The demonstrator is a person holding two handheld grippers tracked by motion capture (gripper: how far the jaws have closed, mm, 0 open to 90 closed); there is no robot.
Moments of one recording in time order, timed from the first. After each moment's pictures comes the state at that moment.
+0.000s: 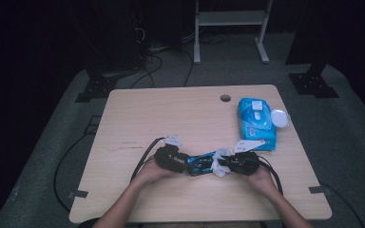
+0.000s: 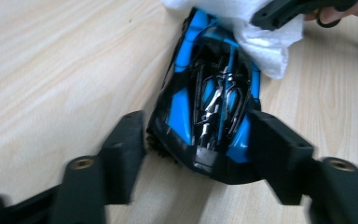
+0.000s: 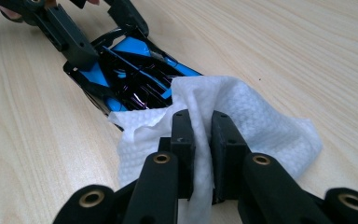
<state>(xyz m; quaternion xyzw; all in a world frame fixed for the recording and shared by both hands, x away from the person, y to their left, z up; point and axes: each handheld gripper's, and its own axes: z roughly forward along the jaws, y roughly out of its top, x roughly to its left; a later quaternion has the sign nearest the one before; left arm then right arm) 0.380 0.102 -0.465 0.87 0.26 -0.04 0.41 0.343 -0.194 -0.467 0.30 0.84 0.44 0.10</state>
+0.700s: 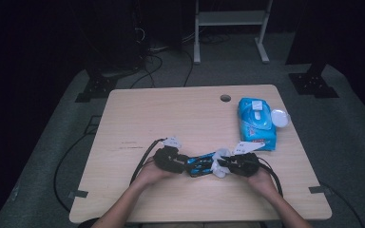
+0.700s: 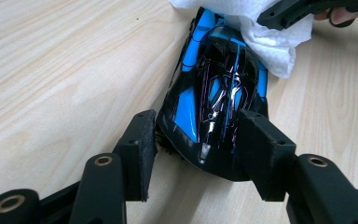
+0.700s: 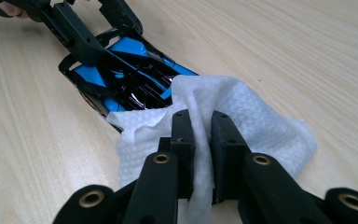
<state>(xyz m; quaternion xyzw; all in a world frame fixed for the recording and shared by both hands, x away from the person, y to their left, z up) 0.369 0.102 -0.462 0.87 0.27 -0.01 0.41 0.337 -0.192 -0.467 0.29 0.84 0.44 0.11</state>
